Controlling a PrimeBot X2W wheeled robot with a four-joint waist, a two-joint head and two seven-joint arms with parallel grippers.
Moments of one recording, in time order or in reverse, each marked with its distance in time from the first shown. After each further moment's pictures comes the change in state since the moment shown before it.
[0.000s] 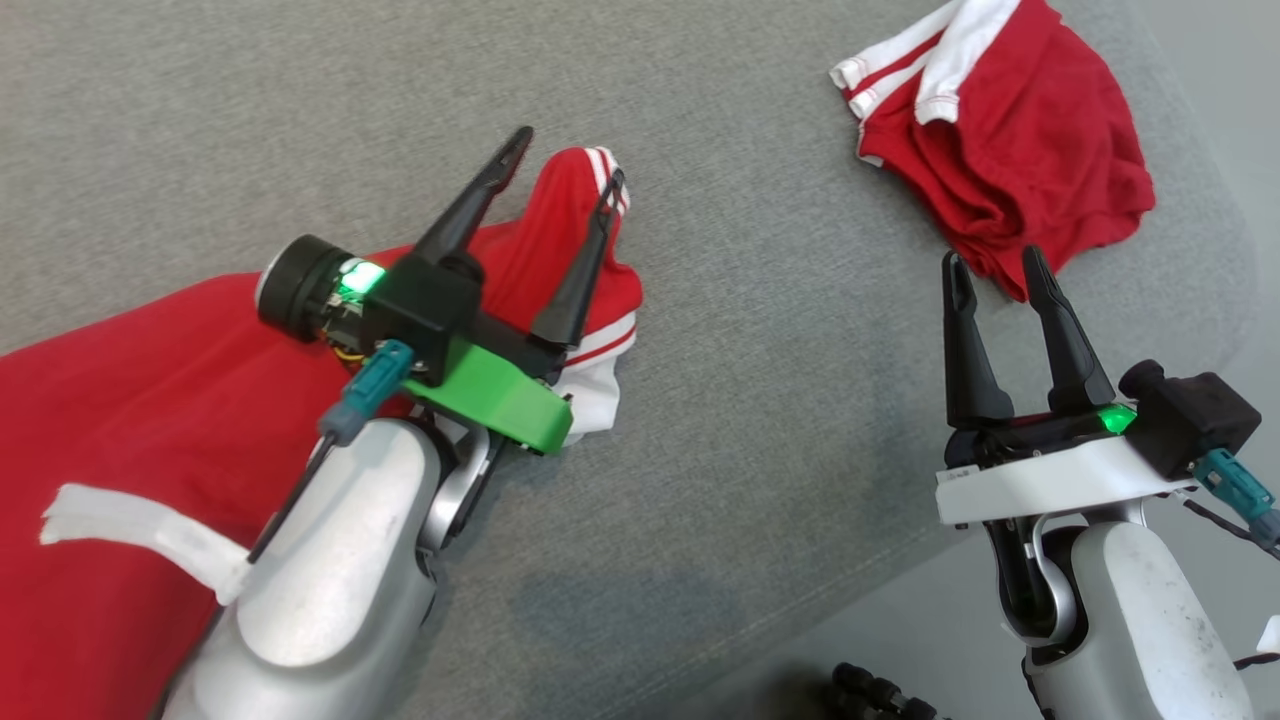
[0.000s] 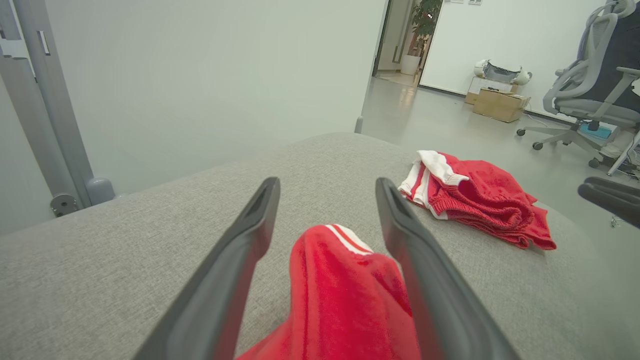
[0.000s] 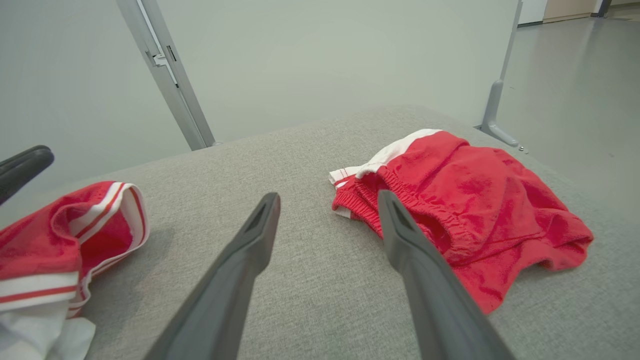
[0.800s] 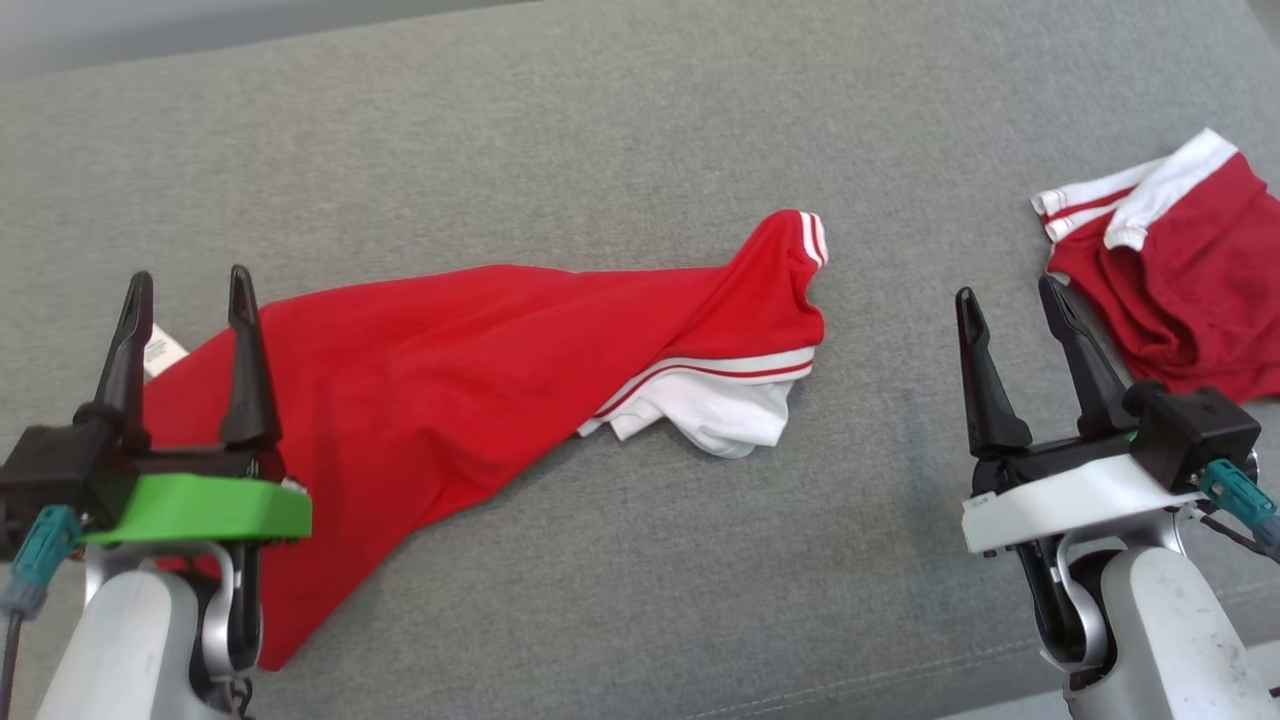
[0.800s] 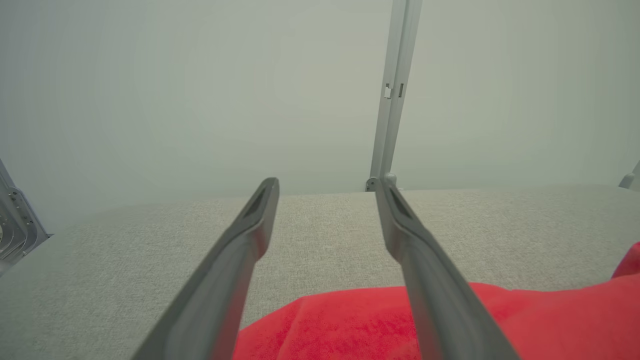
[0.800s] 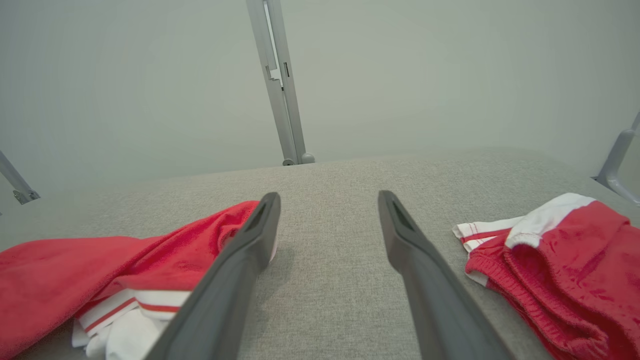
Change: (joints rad) left arm 0.324 0.151 0.349 -0.080 -0.160 0.170 -0.127; right arm 0.052 -0.042 -0.028 -0.029 -0.105 0.000 0.082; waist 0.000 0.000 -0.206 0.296
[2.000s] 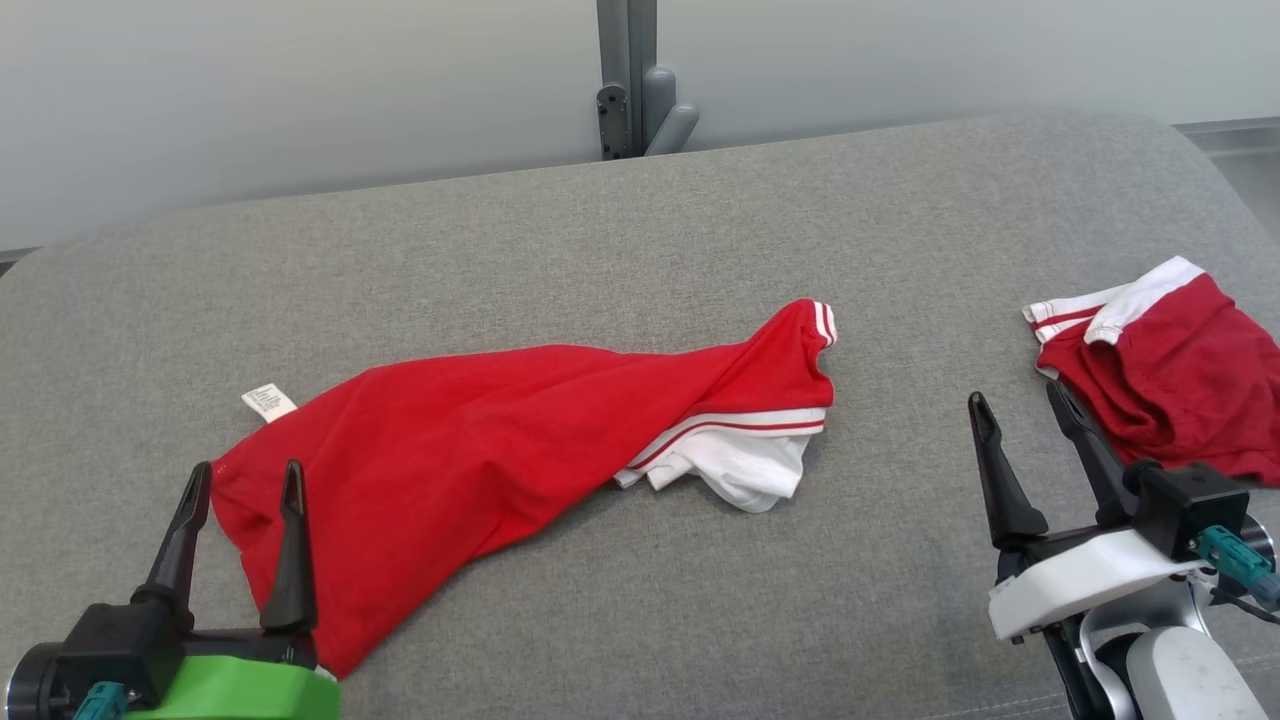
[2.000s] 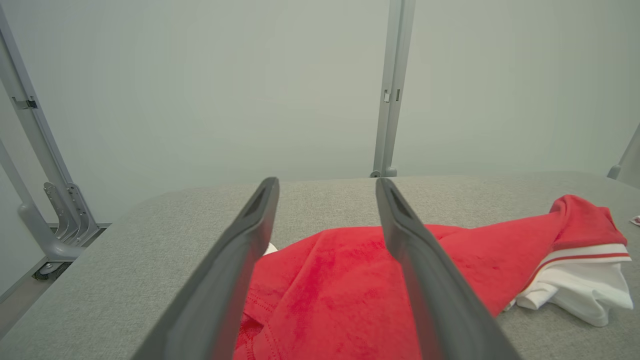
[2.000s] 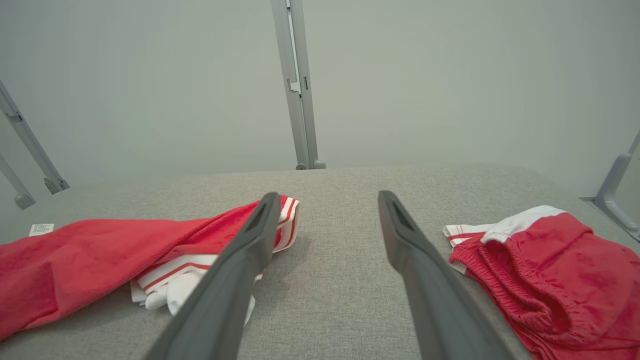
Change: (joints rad) left arm 0.332 0.024 -0.002 -0.141 0.007 0.000 0.013; right arm 0.138 -0.059 0.002 0.011 0.012 0.000 0.050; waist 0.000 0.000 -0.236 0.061
